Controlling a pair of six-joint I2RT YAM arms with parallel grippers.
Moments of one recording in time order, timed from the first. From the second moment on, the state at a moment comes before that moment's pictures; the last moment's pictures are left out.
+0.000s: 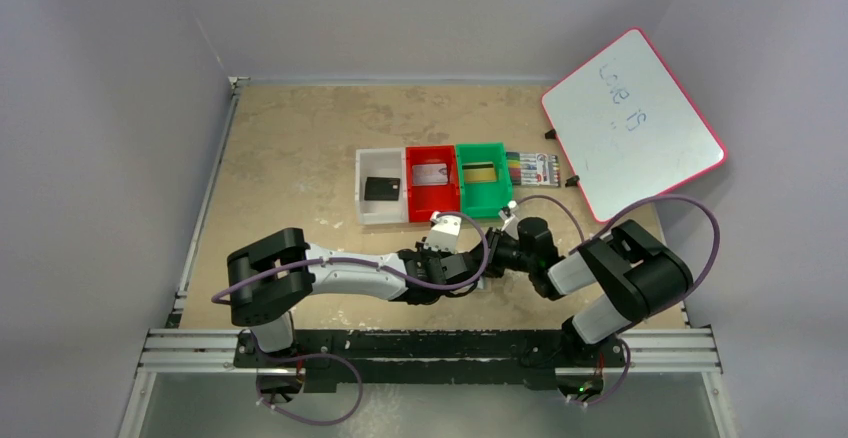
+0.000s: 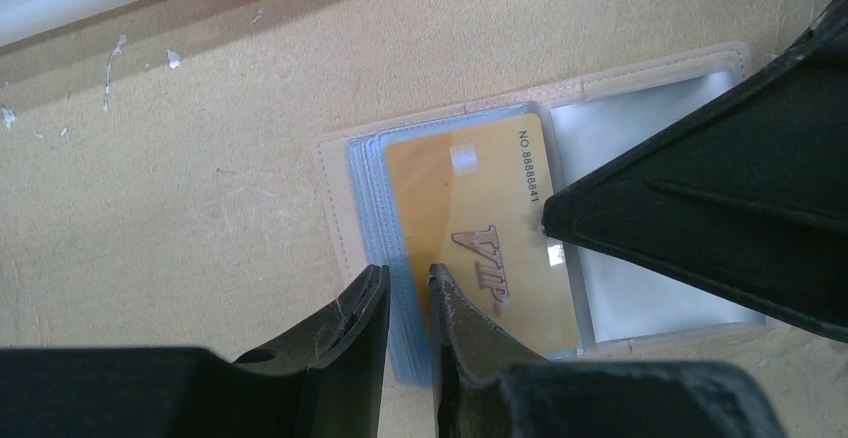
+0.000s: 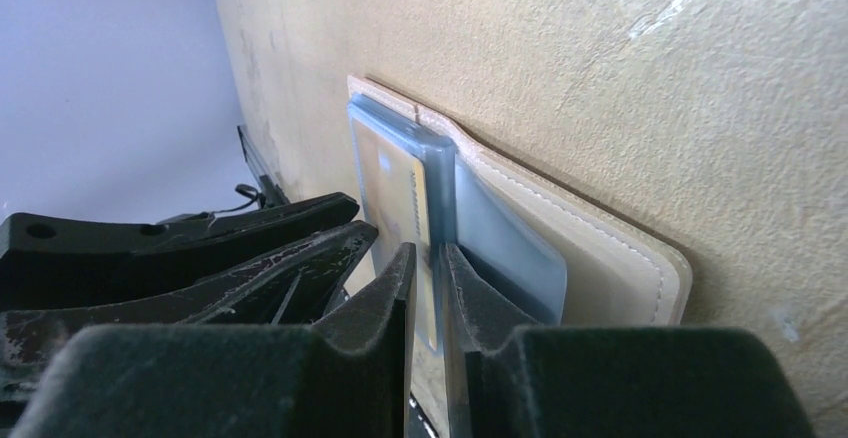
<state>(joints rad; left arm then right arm) -1.29 1.72 0.98 -0.38 -0.69 -0.89 0.48 1.55 0.18 0.81 -0.54 1.05</state>
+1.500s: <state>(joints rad) -1.29 1.73 0.97 -0.35 -0.69 -0.89 0.39 1.39 0.13 0.64 -0.55 0.96</state>
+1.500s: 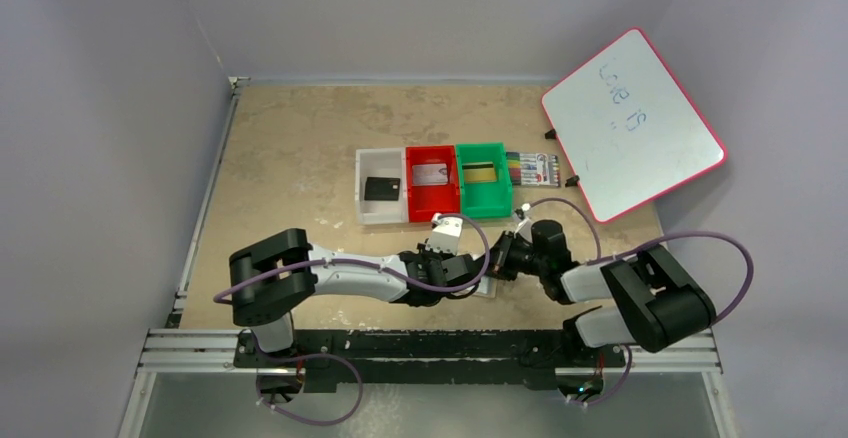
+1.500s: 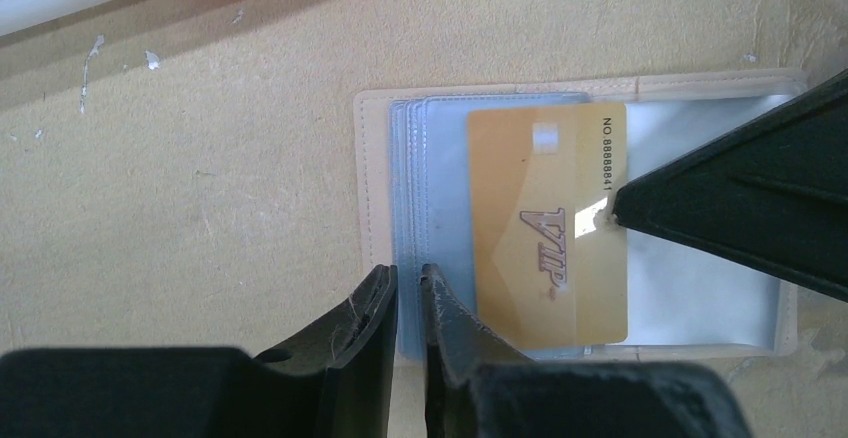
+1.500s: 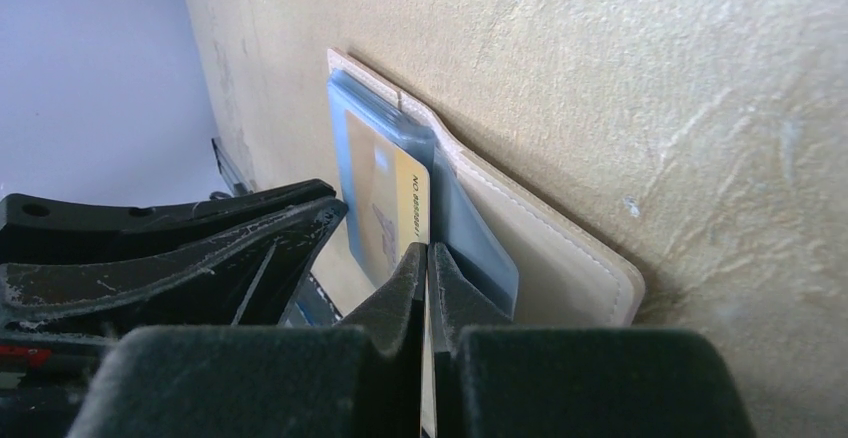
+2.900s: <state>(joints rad) -1.29 1.74 0.99 -0.33 -0.66 -0.87 0.36 1.38 0.11 0.63 -0.58 0.95</state>
